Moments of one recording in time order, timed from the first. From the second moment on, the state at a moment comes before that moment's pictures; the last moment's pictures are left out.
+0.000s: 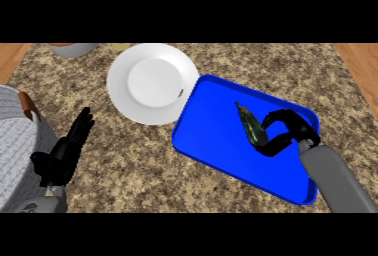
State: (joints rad) left arm -0.06 0.24 0.03 -1.32 0.04 -0.03 -0.14; right arm -0.44 -0.32 0.20 -1.00 0.25 0.11 0.42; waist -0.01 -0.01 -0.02
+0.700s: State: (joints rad) left arm -0.06 0.24 0.05 -1.33 0.05 -0.04 -0.13; right arm -0.18 -0.26 0.31 -1.26 0.63 -0.46 0.20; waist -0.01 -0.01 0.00
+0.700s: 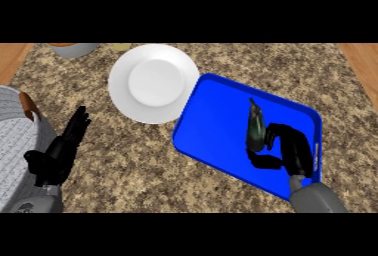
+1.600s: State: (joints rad) left arm -0.06 0.23 0.07 -1.33 0.03 -0.07 -0.13; right arm -0.26 -0.18 0.29 -1.70 0.86 -0.41 0.41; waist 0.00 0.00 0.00
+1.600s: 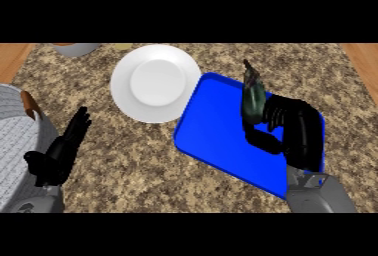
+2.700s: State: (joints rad) left arm -0.11 0.19 0.06 -1.32 -0.01 -0.07 -0.11; right arm -0.98 0.00 0.37 -0.83 0.60 -0.62 0.39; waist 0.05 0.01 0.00
